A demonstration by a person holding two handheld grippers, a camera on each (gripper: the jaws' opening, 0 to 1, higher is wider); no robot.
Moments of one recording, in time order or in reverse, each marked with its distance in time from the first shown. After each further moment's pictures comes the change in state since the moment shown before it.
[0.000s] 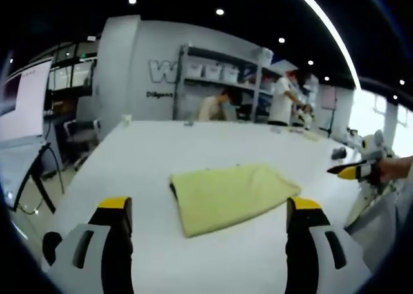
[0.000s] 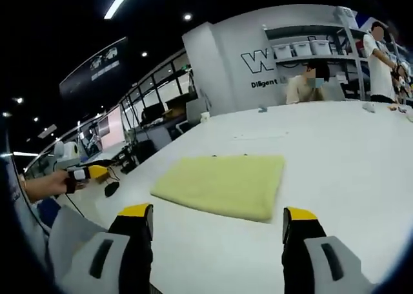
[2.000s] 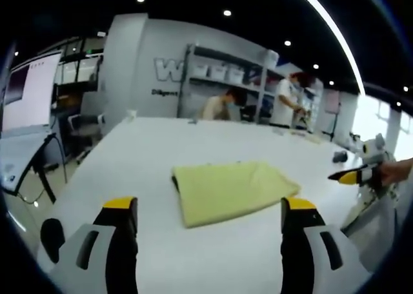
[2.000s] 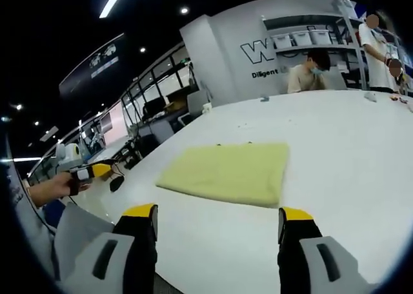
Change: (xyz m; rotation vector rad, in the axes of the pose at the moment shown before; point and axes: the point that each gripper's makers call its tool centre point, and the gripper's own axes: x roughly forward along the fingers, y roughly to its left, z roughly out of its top) left arm -0.011 0.000 -0.016 -0.029 0.021 0.012; right arm -0.007 0.004 -0.017 0.024 0.047 0.010
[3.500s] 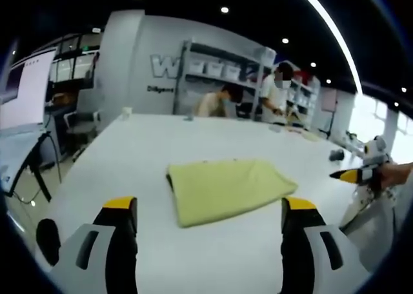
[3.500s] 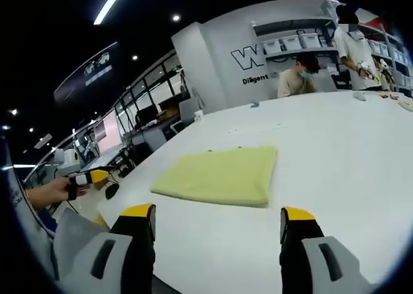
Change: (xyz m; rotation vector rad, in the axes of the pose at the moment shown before) left arm 0.008 -0.008 -0.003 -0.004 0.023 -0.033; right arm -0.013 -0.009 0.004 0.029 -0.050 -0.048
